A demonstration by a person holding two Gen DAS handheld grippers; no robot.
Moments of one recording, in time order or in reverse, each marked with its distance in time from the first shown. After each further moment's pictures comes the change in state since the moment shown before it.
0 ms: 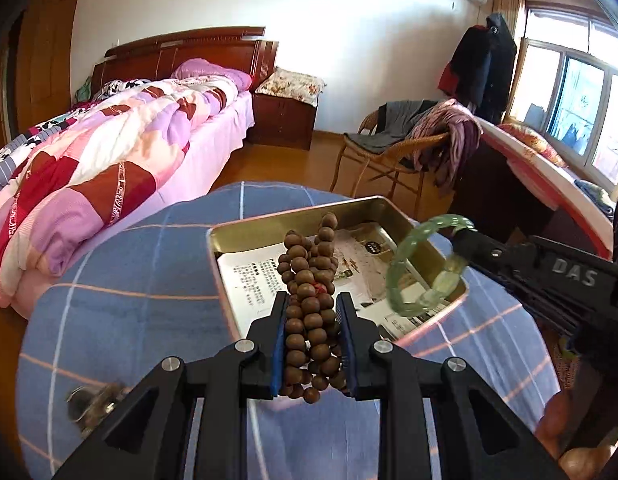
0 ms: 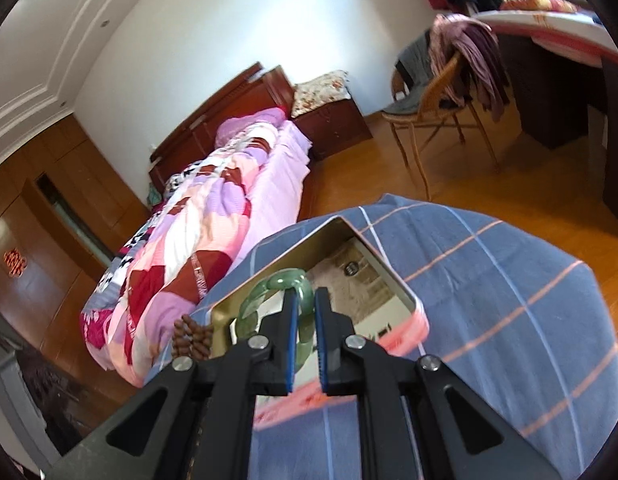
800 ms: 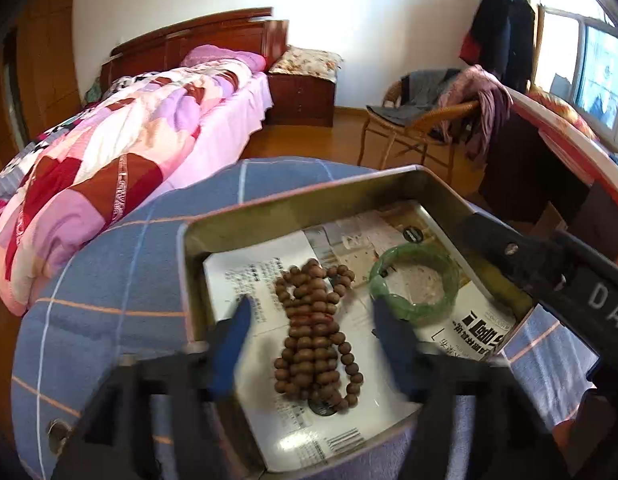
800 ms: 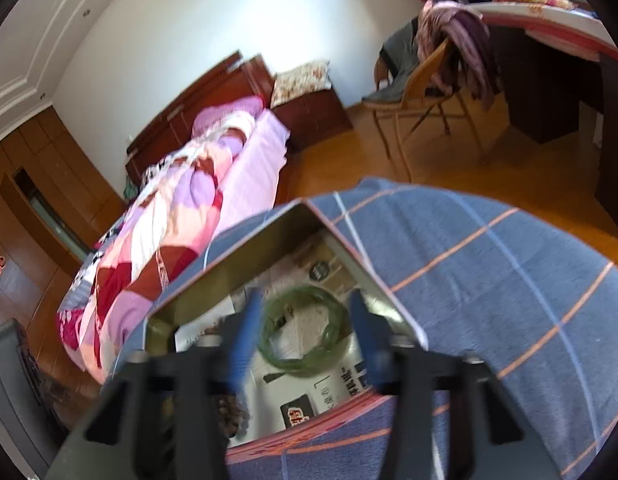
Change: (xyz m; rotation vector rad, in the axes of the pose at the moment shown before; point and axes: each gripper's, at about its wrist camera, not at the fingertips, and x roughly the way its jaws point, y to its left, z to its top) left arm 0.043 -0.010 0.002 0.029 0.052 0.117; right arm 0.021 -0.015 0.000 -0.020 -0.031 -0.069
